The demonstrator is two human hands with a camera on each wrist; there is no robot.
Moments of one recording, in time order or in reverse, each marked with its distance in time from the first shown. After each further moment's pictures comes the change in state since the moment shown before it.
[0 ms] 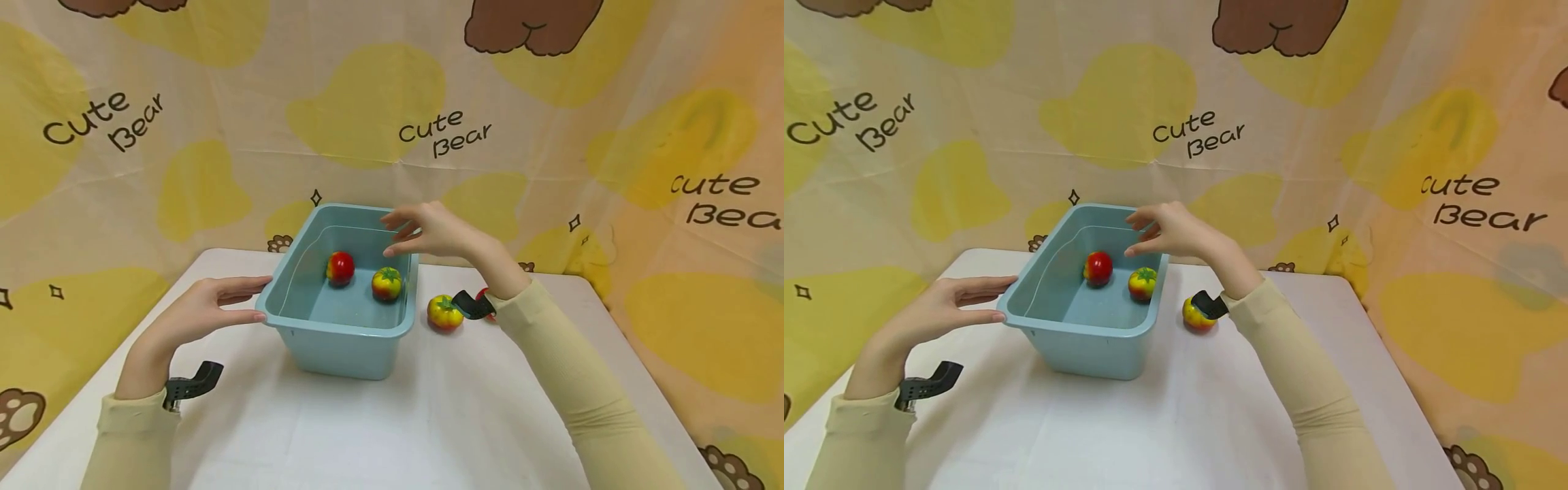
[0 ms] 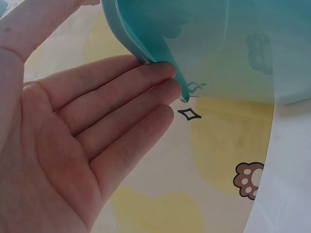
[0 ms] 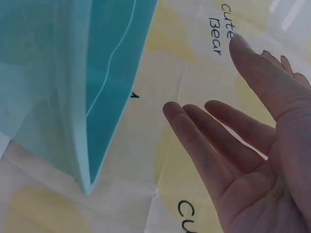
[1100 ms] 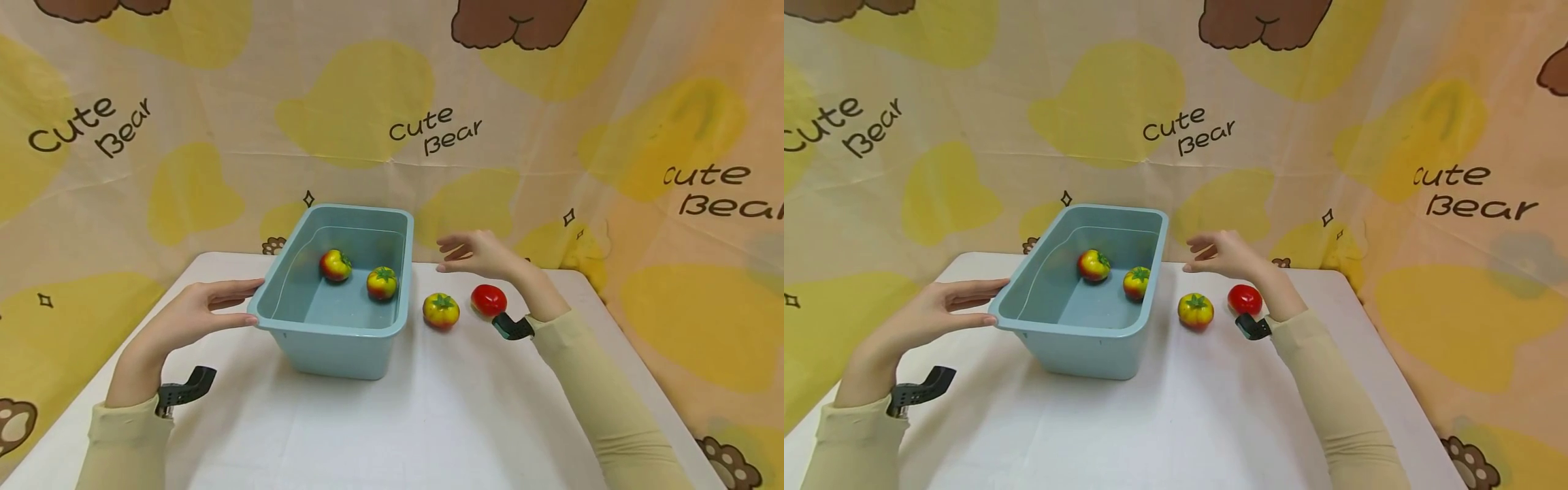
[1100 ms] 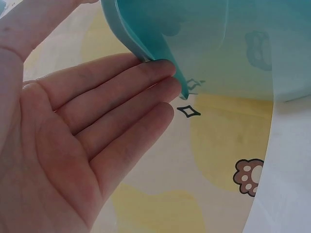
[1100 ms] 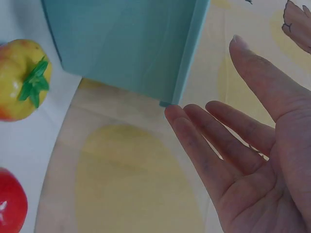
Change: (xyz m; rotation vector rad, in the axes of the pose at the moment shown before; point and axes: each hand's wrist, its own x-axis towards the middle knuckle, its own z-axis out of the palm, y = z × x) left_hand 0.001 0.003 0.001 -0.006 -0.008 -0.025; right_hand -0.072 0.080 0.005 0.046 0.054 0.208
